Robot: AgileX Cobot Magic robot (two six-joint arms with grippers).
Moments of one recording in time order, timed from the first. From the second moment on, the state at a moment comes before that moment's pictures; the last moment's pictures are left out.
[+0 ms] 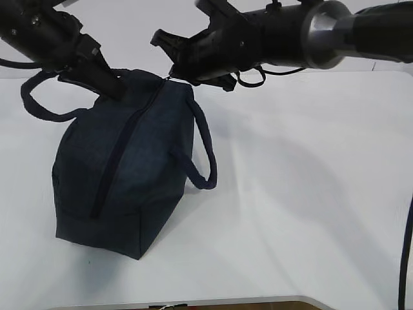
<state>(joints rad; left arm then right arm) -0.22 1.81 -1.54 -0.70 1.12 0.66 0.51 2.17 -1.78 0.03 0.25 0.70</state>
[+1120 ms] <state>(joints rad) -0.23 1.81 -1.54 -0.67 1.13 0.66 0.51 2.20 -1.84 -0.04 0.44 0.39</state>
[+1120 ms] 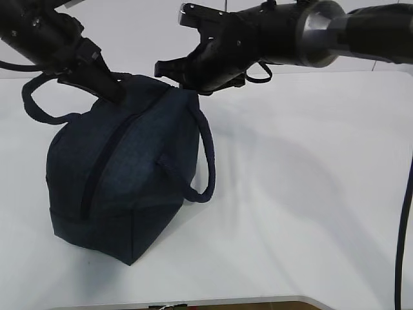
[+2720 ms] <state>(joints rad) -0.23 1.79 -1.55 -0.58 1.20 0.56 0.49 2.23 -2.37 -0.11 1.08 0.17</state>
